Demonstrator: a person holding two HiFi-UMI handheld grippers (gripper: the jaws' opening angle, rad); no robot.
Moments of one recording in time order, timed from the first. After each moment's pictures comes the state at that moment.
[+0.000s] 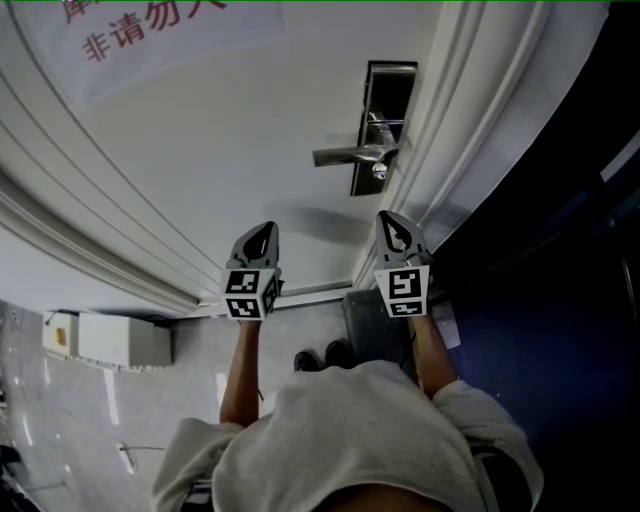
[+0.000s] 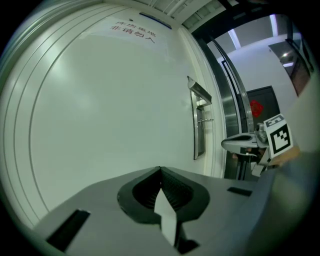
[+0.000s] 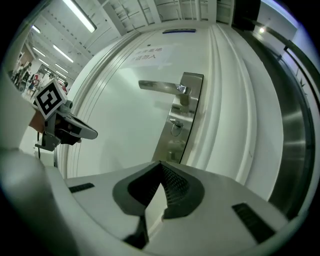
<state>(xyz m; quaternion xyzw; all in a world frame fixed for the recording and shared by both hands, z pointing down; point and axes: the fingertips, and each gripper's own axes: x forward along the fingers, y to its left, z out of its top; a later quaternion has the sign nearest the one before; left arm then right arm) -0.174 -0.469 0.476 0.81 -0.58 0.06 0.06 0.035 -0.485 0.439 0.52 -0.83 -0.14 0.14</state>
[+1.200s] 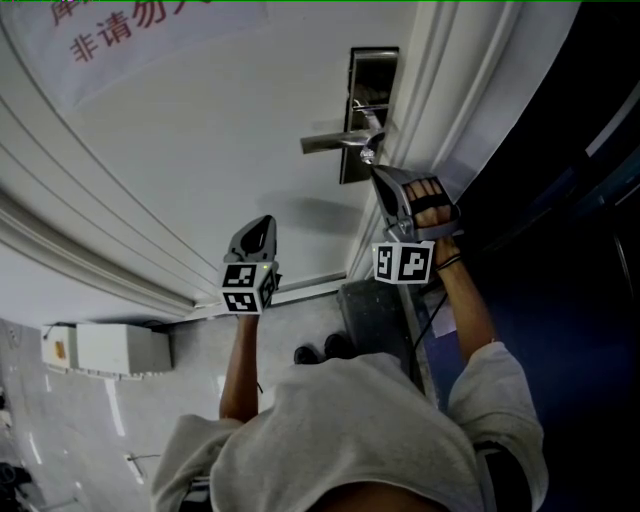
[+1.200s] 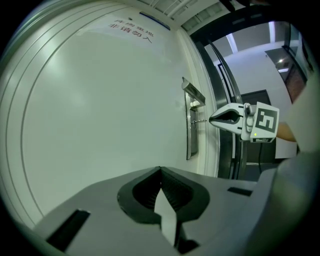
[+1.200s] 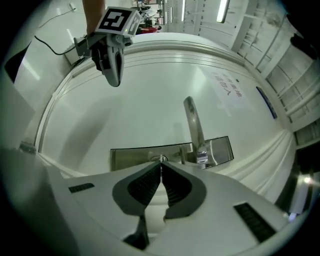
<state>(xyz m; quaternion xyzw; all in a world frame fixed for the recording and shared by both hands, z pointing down) -0.162 -0.464 0.477 0.83 -0.55 0.05 0.06 0.023 -0.494 0.376 0.41 -0.60 -0.56 0.40</state>
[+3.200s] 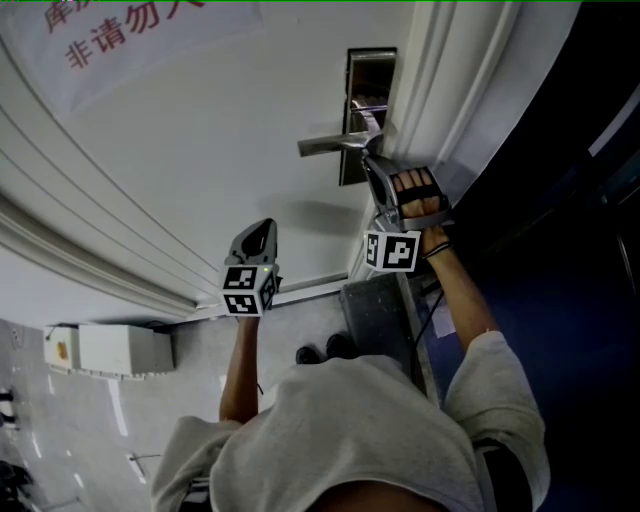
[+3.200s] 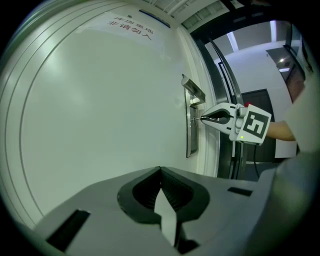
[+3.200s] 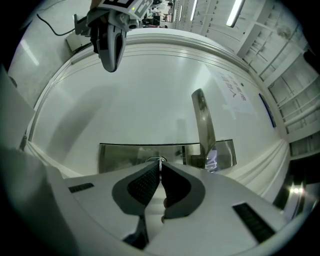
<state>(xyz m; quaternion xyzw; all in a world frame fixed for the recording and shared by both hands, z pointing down) -0.158 -0.466 0.483 0.83 -0.55 0.06 0.07 0.014 -0.524 0.377 0.43 -0.55 -0.59 0.41</state>
